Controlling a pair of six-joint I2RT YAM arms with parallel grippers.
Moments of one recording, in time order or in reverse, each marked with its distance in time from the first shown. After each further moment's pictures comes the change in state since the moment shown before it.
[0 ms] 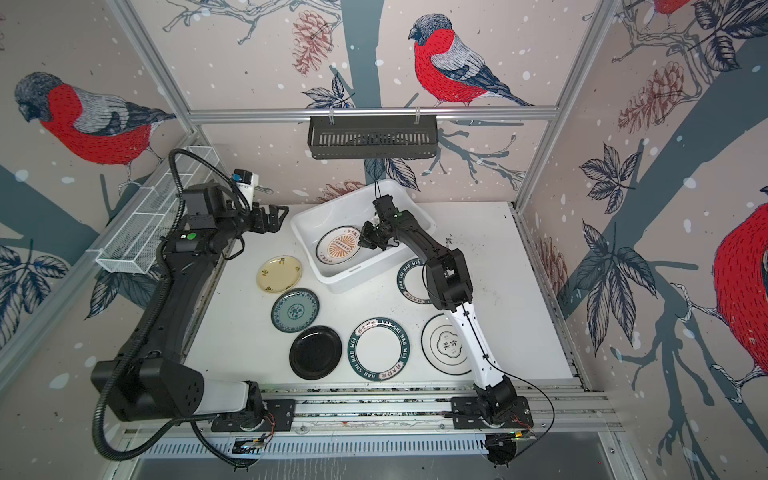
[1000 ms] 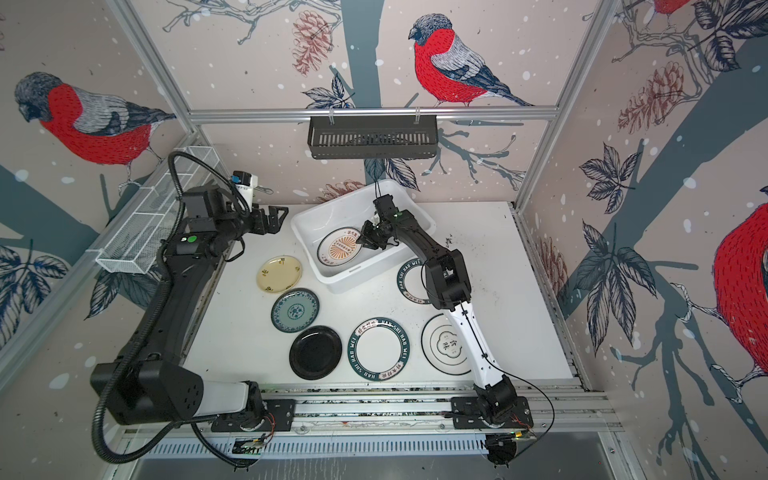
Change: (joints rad) left arm 0.003 -0.016 -0.035 0.029 0.000 -0.016; right arm -0.010 0.038 0.053 -0.010 -0.018 0.001
